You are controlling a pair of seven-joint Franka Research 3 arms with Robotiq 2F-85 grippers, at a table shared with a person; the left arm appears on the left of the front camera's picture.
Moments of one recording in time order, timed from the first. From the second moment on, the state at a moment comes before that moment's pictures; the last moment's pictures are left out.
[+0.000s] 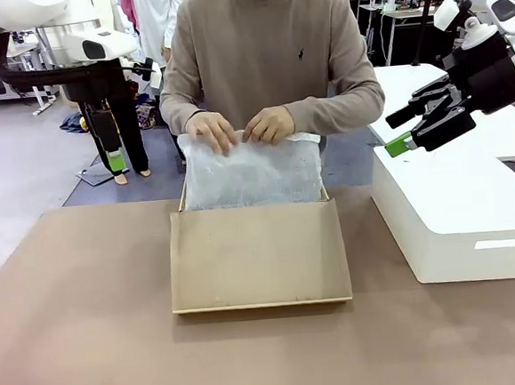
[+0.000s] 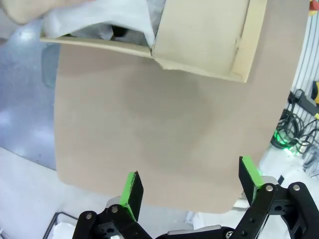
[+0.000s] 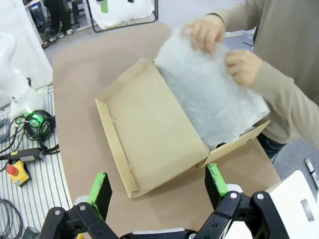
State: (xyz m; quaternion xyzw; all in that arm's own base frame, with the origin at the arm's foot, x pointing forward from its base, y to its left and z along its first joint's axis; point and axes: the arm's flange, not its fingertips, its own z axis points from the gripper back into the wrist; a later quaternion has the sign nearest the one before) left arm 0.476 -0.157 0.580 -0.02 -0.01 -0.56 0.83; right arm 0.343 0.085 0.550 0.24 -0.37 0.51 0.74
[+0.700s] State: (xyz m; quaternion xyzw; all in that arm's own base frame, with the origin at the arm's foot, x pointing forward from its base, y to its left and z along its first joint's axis) left arm 0.494 -0.084 0.564 0.00 -0.04 -0.69 0.72; right arm 0.344 0.085 0.550 0.24 -0.37 0.51 0.74
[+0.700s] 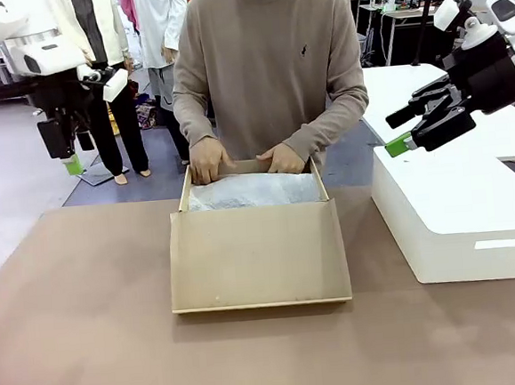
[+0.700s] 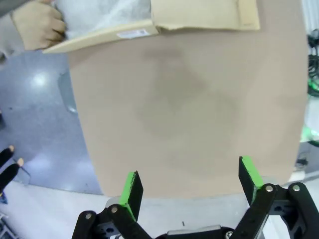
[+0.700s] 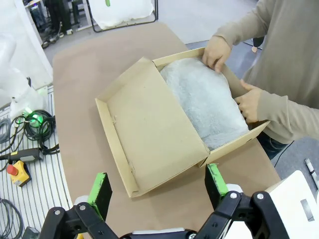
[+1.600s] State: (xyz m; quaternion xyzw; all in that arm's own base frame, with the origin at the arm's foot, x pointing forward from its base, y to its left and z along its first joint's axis) left arm 0.500 -0.079 0.551 -0.02 -0.05 -0.69 0.72; right arm 0.344 0.085 0.550 0.24 -0.37 0.51 0.74
